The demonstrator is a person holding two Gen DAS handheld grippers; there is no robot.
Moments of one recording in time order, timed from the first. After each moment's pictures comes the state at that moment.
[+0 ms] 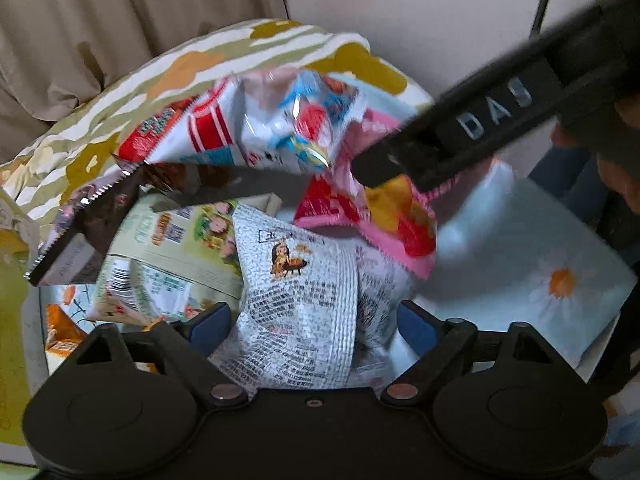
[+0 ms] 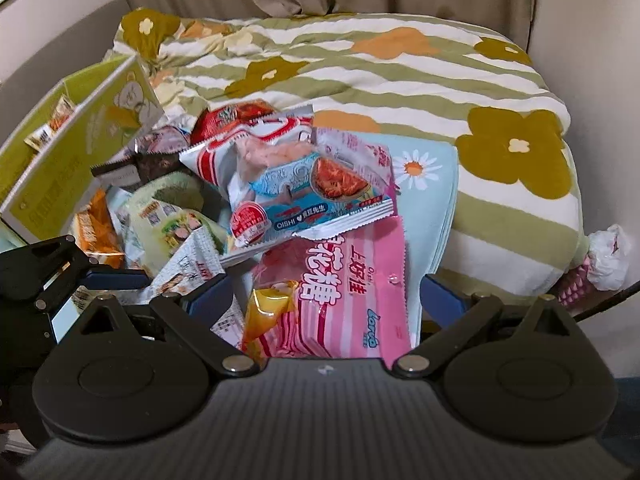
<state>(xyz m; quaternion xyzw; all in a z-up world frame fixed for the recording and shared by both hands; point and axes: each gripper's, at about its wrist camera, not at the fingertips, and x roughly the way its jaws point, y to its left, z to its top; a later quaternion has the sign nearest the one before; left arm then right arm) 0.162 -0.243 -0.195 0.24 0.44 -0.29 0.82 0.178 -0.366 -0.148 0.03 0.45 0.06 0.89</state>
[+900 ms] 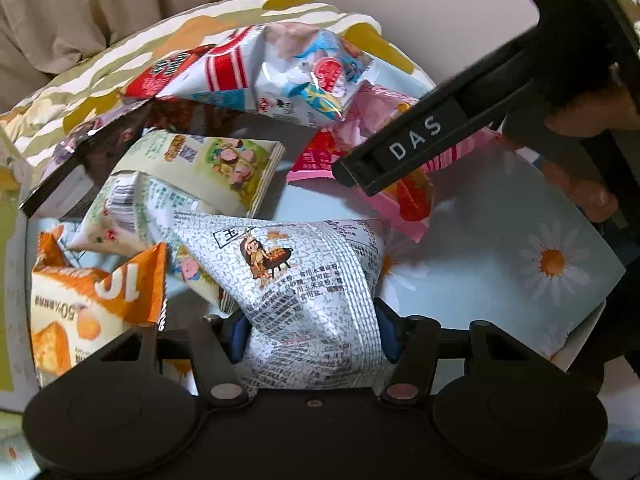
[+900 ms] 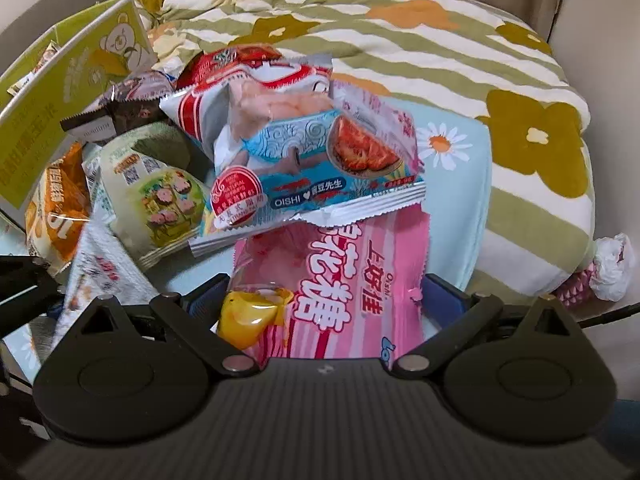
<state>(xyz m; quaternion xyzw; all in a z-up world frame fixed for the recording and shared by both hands) 0.168 -0.217 -0.203 0.18 0.48 -0.28 0.81 0.208 -0.347 -0.186 -0.02 0.49 0.07 0.87</state>
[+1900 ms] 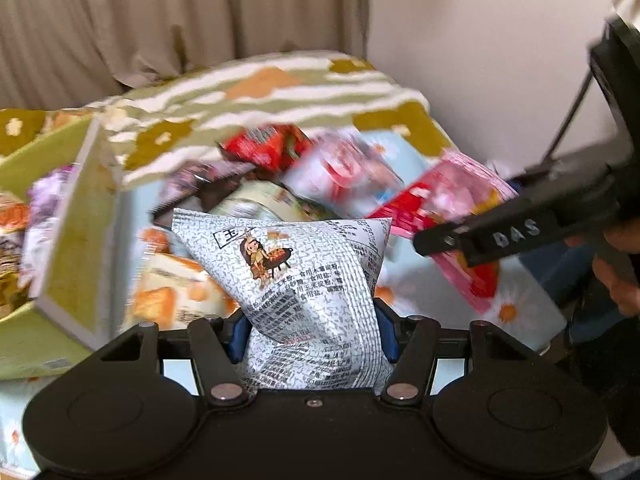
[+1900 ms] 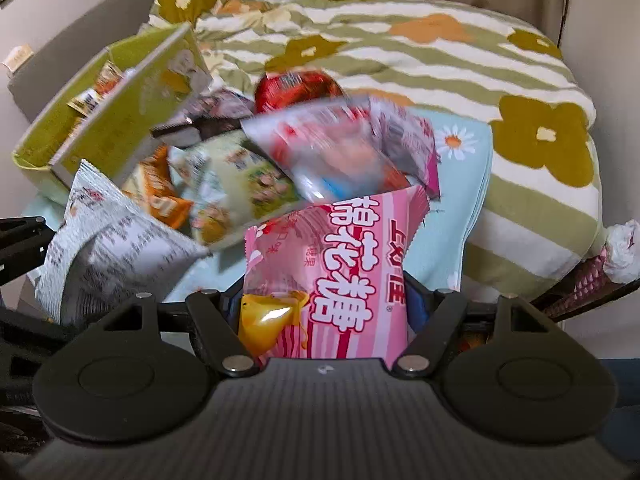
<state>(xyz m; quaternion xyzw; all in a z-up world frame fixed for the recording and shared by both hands) 0.094 -0.174 -0.108 0.11 0.42 -0.20 0.88 0.135 -0.344 -0.118 0.02 0.46 0.11 0.88</state>
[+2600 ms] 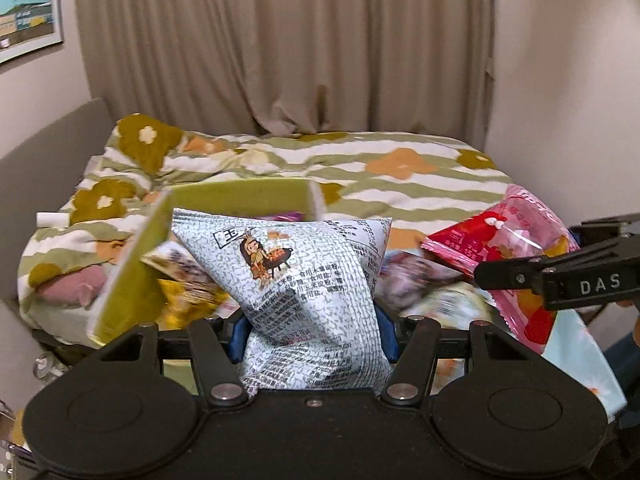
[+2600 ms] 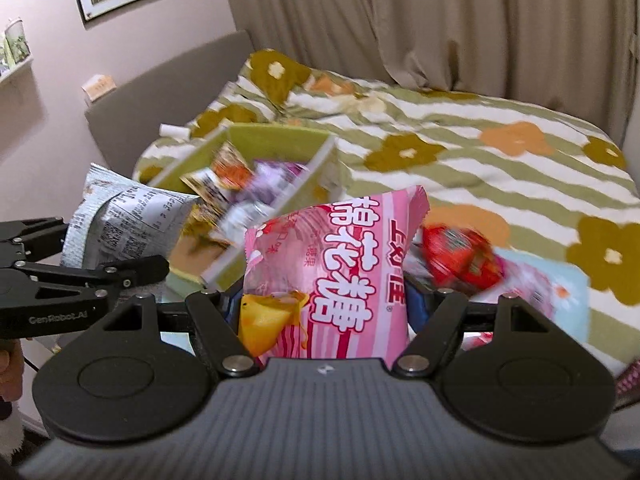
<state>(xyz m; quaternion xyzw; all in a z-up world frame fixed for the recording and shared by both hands) 0.114 -0.007 -0.012 0.05 0.34 -0.06 0.94 0.167 -0.190 -0.020 0.02 0.35 0.21 0.91</state>
